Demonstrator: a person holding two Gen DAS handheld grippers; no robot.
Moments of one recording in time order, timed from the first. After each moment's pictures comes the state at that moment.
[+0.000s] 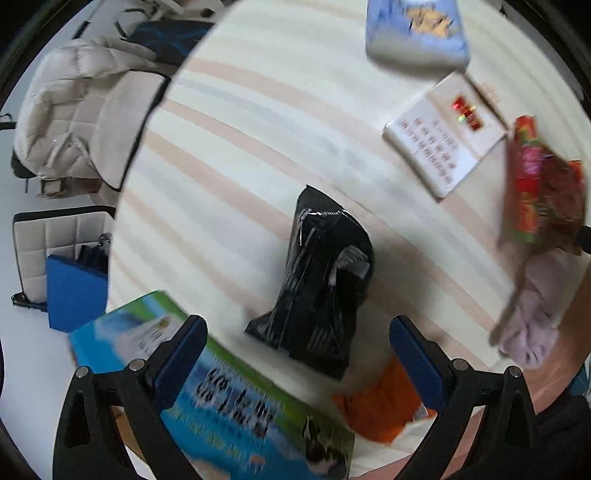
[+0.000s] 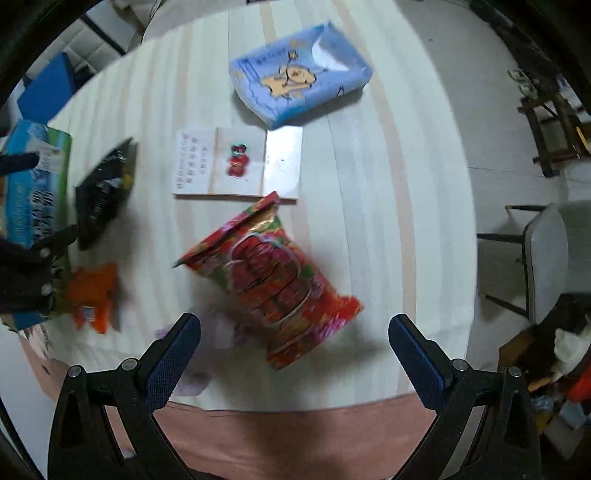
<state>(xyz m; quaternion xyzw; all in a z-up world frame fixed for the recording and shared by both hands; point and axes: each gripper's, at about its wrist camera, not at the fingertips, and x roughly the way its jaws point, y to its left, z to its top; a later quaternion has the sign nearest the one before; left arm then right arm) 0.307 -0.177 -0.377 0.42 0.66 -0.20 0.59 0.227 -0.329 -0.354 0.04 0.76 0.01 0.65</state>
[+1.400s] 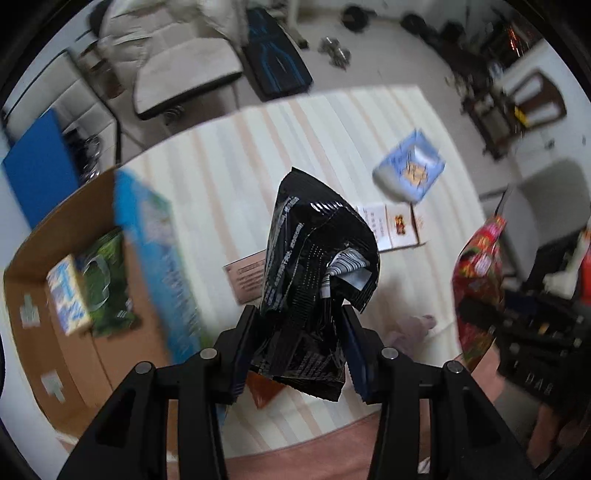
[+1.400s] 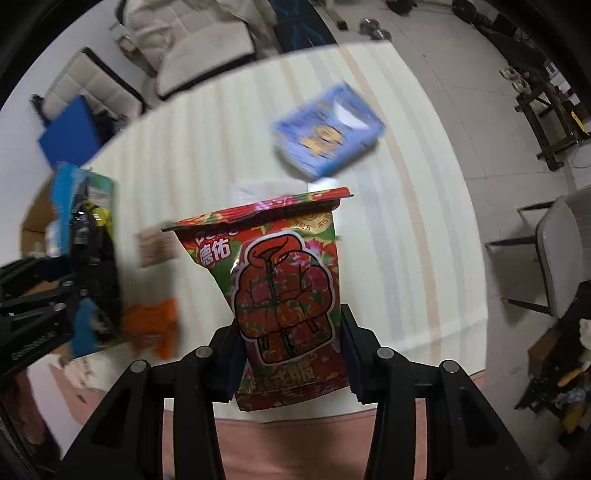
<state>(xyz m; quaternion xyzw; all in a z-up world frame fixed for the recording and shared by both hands) 0.273 -0.069 -0.245 0.06 0.67 -0.15 0.72 0.216 -0.338 -0.227 0.12 0.68 0.01 0.72</state>
